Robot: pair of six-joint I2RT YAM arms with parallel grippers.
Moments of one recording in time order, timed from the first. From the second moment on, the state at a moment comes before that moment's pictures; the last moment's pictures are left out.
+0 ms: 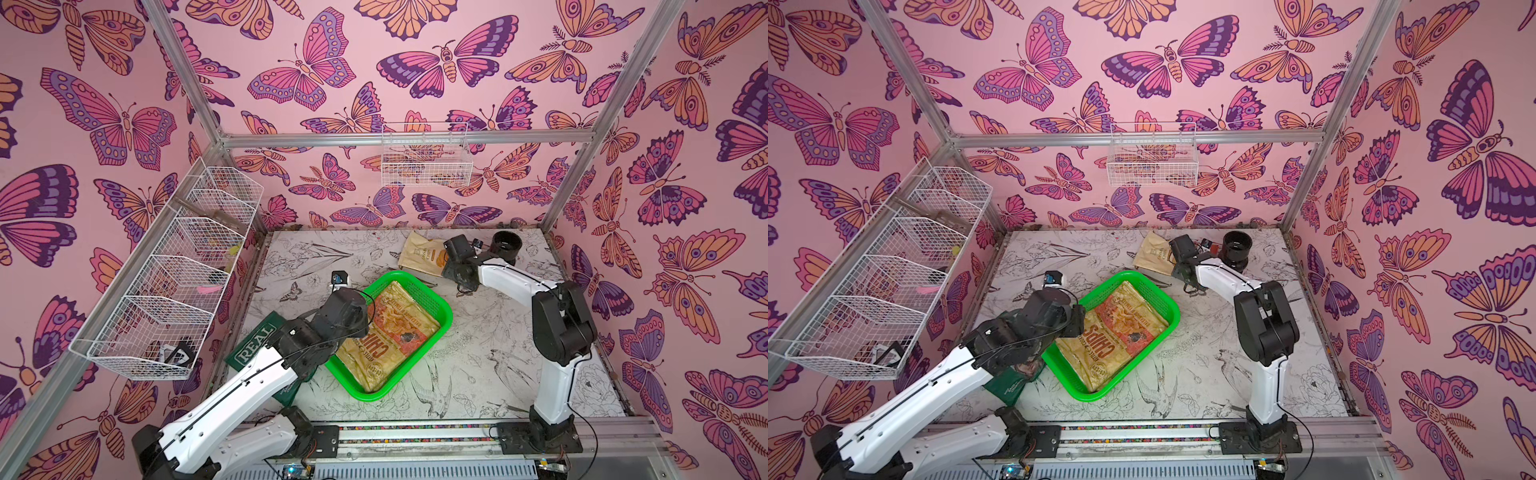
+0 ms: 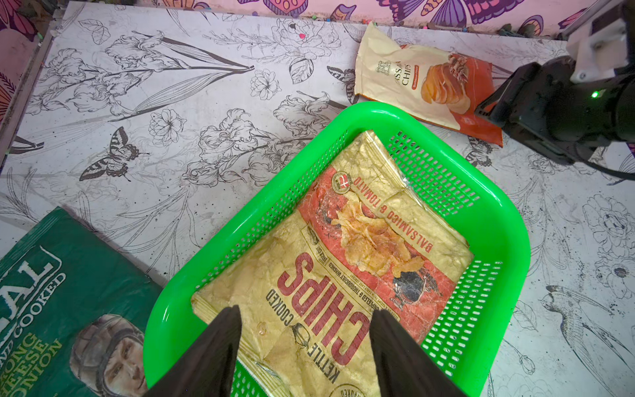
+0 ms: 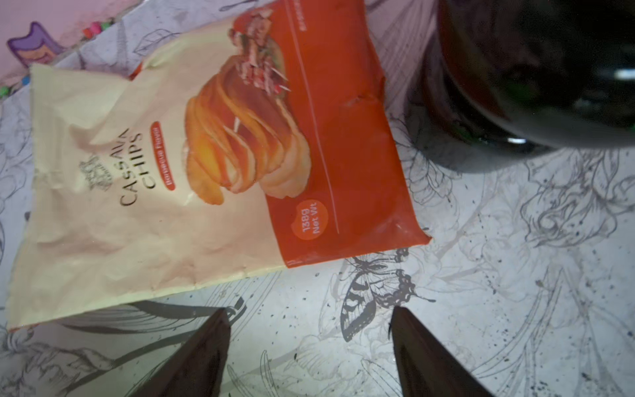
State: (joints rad) left arm -0.75 1.00 1.02 -0.83 -0.40 -0.58; right arm 0.48 1.96 1.43 -0.54 0.34 0.88
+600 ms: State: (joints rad) left arm -0.75 0.99 1.04 -0.82 -0.41 -0.57; right arm 0.39 2.02 1.35 -0.36 0.29 1.18
